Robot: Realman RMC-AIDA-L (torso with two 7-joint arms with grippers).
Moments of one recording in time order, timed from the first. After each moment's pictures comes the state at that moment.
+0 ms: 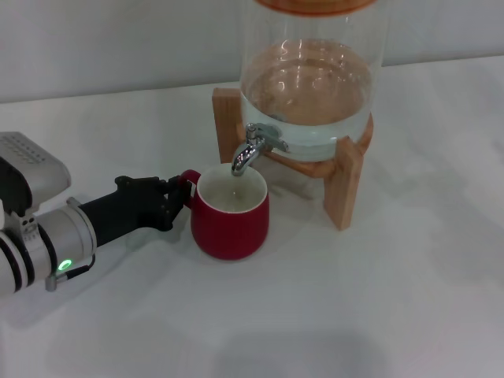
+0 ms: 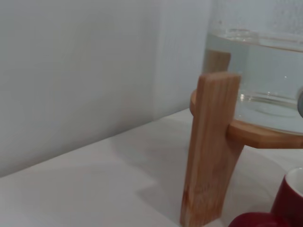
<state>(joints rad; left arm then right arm) -0.71 -2.10 1.06 0.19 -1.69 -0.94 2.14 0.09 2.00 2.62 0.90 -1.31 1.47 -1.68</state>
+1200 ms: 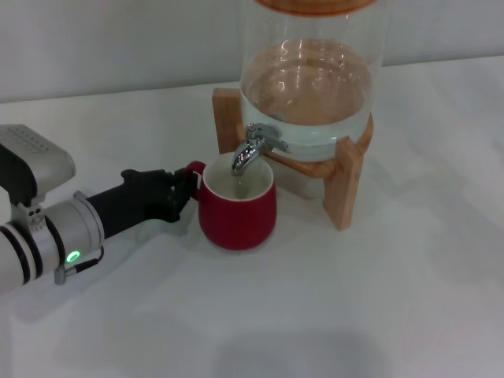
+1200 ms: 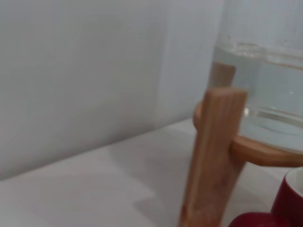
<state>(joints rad) -0.73 -2.10 1.08 0.16 -1.74 -0.93 2.12 0.09 2.00 2.61 0.89 -1.31 1.47 -1.68</state>
